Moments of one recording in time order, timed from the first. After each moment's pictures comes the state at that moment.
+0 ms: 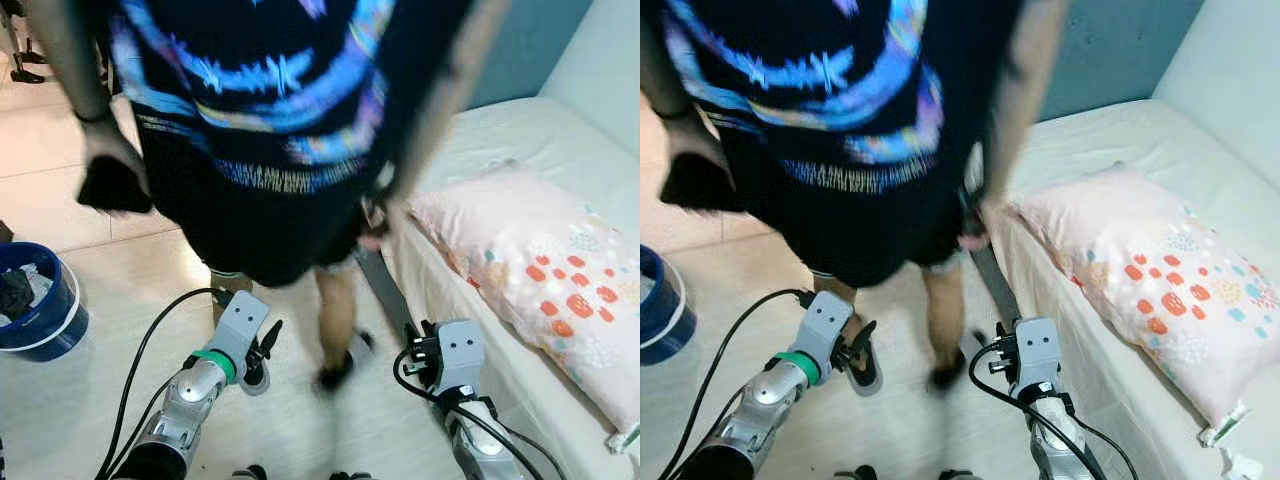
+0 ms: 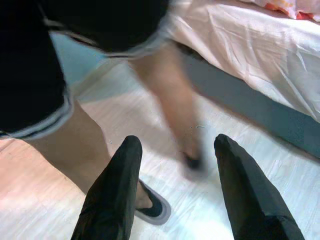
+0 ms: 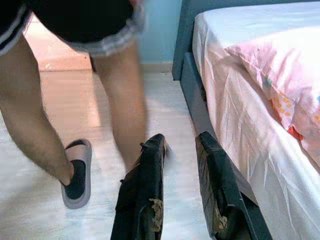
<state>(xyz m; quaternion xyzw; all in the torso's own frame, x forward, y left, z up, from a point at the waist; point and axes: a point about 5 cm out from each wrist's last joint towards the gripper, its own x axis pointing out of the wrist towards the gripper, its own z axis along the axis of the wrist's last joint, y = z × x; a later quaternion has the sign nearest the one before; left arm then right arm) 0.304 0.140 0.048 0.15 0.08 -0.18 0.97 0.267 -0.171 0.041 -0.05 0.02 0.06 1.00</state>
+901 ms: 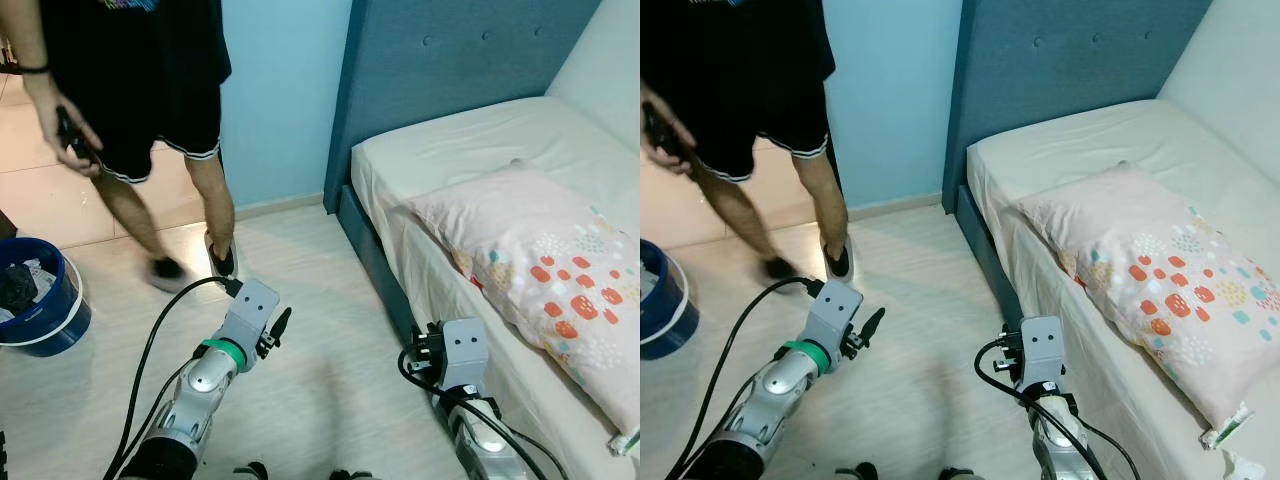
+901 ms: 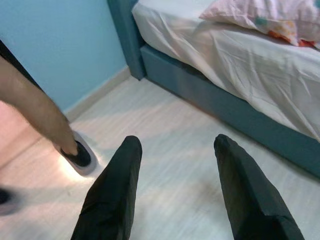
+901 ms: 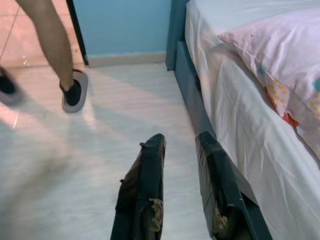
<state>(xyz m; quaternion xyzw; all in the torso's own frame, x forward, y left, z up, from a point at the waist) 0.316 0.125 0.072 0.14 0.04 -0.17 0.97 0.275 -0.174 0.044 -0.04 0.04 0.04 1.00</state>
